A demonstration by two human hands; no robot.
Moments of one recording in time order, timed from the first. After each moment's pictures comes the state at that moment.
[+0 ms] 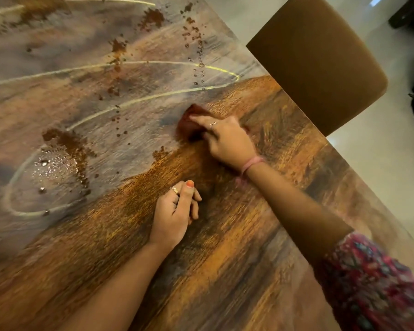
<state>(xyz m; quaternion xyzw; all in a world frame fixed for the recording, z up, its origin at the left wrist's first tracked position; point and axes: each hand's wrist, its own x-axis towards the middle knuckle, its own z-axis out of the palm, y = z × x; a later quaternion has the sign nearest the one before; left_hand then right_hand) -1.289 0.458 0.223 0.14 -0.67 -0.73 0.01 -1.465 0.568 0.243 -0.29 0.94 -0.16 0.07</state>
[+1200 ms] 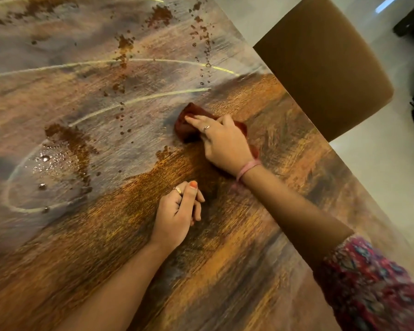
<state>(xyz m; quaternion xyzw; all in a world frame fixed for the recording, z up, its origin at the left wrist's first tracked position) -1.290 0.460 0.225 0.14 -0.67 -0.73 0.01 -1.456 0.551 0.243 -0.35 0.93 -0.10 0.04</state>
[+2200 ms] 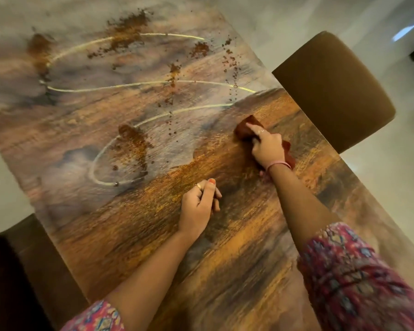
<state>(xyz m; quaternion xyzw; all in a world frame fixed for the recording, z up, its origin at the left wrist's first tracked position) -1.251 0.439 0.246 0.18 -0.63 -0.75 0.05 -1.454 0.576 0.253 -0.10 0.98 -0.15 0.10</state>
